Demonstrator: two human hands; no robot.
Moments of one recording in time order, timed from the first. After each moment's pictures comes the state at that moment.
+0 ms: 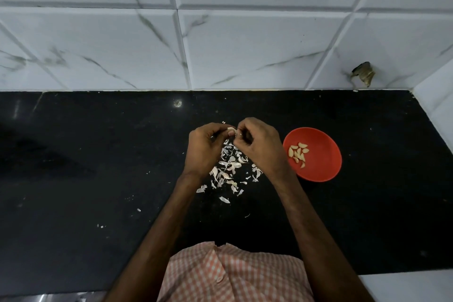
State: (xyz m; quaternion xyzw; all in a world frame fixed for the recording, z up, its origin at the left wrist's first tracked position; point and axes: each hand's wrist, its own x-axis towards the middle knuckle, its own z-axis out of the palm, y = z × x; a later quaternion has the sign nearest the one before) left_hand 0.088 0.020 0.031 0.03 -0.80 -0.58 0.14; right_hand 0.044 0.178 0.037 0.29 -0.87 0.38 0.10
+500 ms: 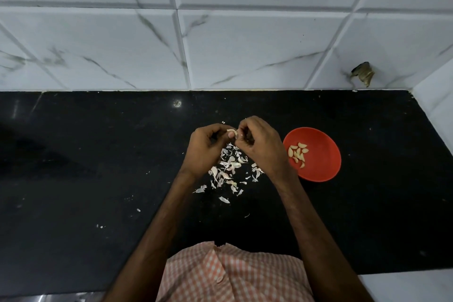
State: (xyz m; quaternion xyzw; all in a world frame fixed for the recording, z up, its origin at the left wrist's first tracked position) left_hand 0.090 0.018 0.033 0.01 -0.78 -0.63 0.06; right_hand 0.041 0.181 0.031 0.32 -0.87 0.36 0.12
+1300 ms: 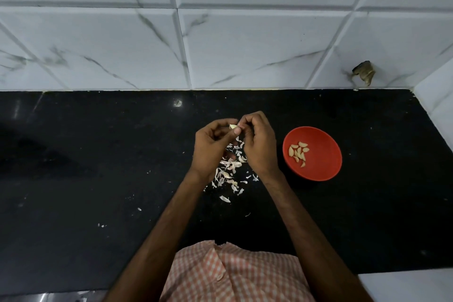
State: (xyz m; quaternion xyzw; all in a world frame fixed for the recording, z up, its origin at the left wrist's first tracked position) left_hand 0.092 0.037 0.034 0.09 -0.62 -0.78 0.04; right_hand 0.046 0.163 0.018 0.19 -0.84 0.48 0.15
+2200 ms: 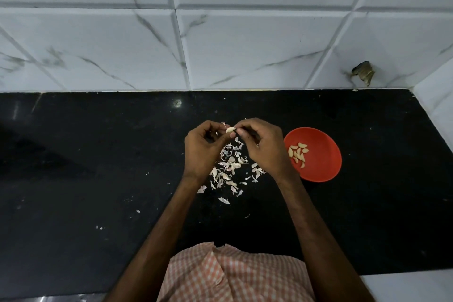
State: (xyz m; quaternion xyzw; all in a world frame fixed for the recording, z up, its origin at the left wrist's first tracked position) left_hand 0.091 0.024 0.026 0.11 -0.75 -0.64 0.14; right_hand 0.041 0.187 0.035 0.29 -0.83 0.47 0.08
